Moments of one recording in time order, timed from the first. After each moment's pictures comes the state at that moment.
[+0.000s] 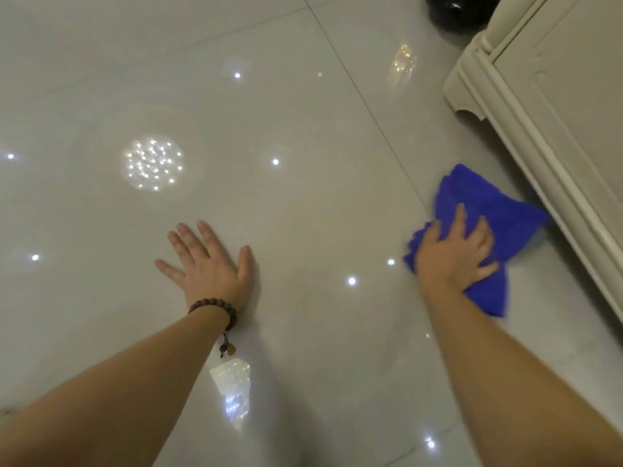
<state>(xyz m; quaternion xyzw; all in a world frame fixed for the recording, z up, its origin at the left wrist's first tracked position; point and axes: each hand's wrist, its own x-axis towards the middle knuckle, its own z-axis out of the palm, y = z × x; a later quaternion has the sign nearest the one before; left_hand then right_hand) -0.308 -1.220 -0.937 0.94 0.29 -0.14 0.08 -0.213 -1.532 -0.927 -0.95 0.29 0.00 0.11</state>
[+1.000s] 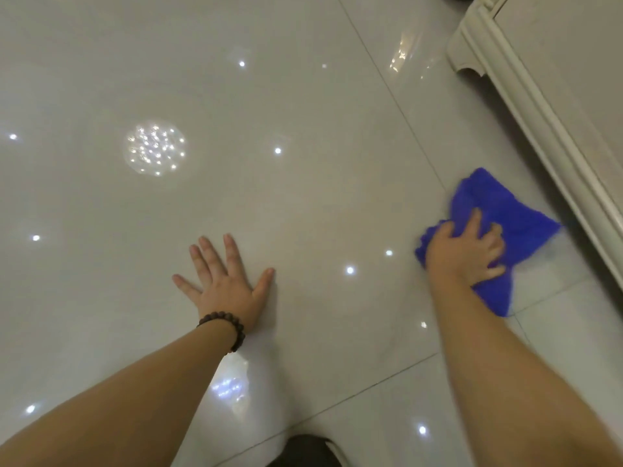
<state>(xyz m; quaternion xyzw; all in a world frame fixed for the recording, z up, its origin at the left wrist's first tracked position) -0.439 -1.251 -0.928 0.94 0.27 -0.20 0.11 -0.307 -1.551 -0.920 -0.93 0.34 0.00 0.12</state>
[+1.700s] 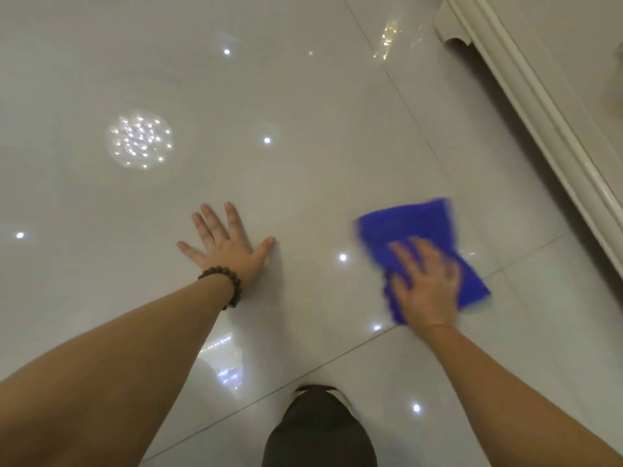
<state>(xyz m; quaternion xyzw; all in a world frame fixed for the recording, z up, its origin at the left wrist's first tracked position) -0.439 -1.240 -0.922 0.93 0.24 -0.23 0.14 -0.447 -1.566 -0.933 -1.00 -0.06 -0.01 0.05</state>
